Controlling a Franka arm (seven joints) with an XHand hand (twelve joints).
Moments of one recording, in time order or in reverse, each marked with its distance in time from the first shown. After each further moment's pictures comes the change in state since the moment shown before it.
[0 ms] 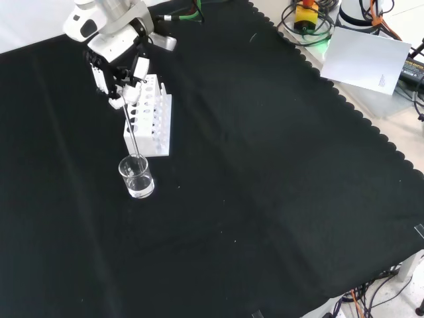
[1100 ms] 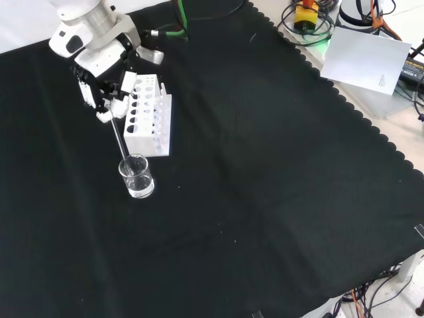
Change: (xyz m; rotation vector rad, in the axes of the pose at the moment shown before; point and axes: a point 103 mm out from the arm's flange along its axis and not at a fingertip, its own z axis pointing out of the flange) arm -0.010 0.030 0.007 -0.001 0.005 -0.004
